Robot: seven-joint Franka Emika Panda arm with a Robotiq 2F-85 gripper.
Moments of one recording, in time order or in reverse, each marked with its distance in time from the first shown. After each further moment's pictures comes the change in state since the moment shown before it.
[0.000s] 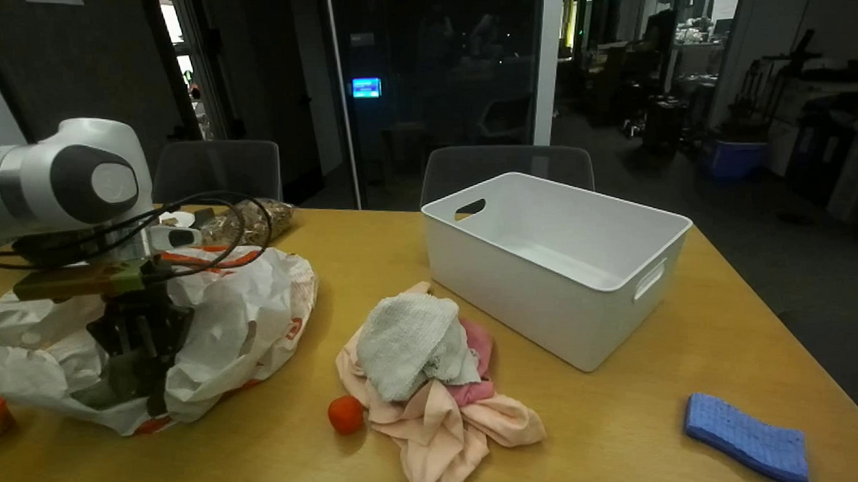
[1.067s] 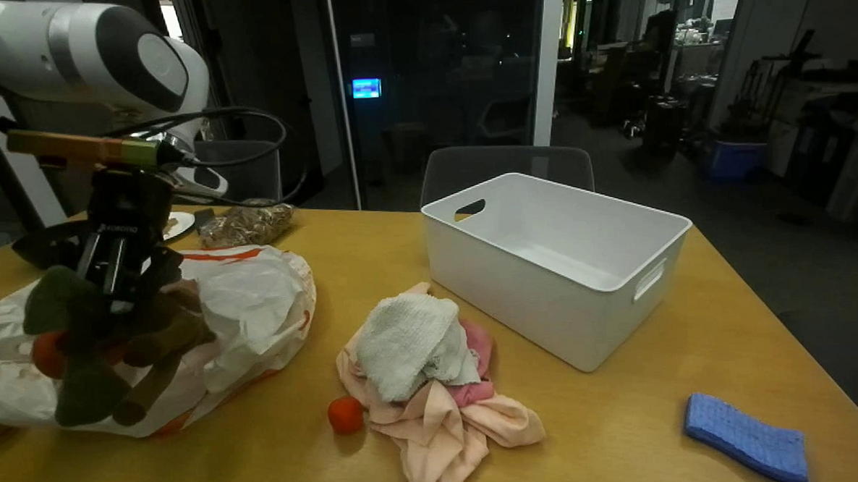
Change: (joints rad) arm -0.078 -0.013 -0.117 0.325 0.064 -0.856 -0.153
